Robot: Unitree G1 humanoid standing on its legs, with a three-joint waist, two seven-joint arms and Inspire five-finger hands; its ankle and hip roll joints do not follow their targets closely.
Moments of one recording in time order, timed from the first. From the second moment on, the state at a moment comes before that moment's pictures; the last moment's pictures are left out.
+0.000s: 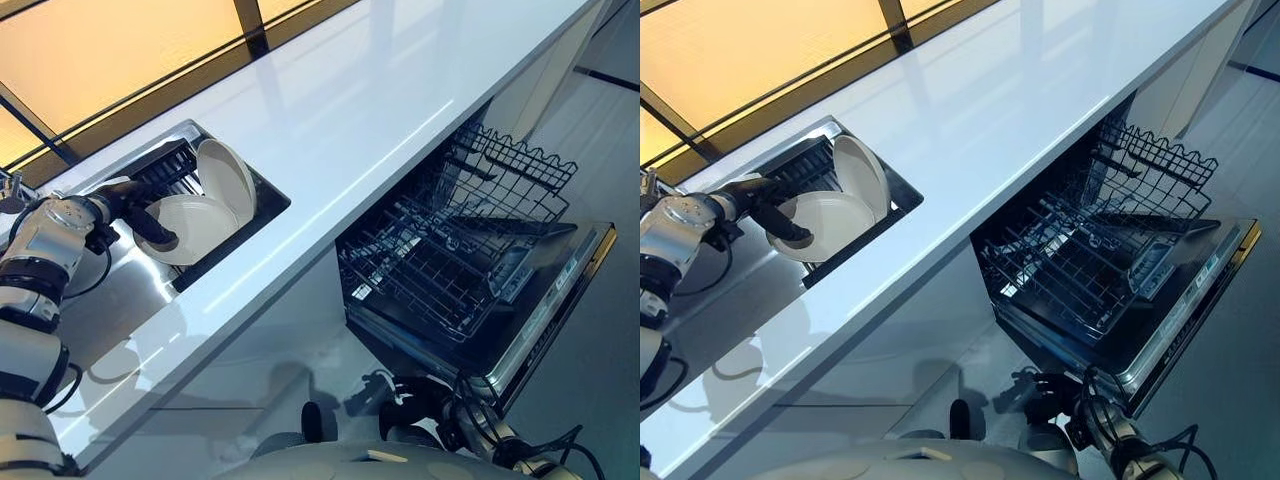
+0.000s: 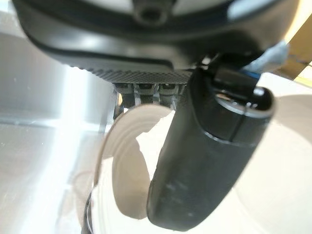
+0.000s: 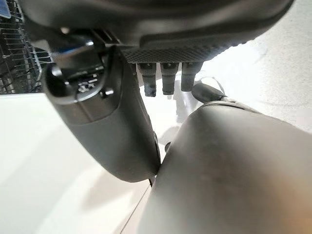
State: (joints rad) left arm -0.79 0.99 -0.50 0.86 -0.12 0.20 -0.38; right arm -0.07 -0.37 0.44 1.05 0.10 0.01 0.20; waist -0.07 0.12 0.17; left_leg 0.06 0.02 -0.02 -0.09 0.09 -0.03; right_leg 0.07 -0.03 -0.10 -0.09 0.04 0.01
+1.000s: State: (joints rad) left arm -0.91 0.99 -0.51 0.92 -0.18 0.23 -0.40; right arm -0.08 -0.36 0.45 1.06 0.11 0.01 0.16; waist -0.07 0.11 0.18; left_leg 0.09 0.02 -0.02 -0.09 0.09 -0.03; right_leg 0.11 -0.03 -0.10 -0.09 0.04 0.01
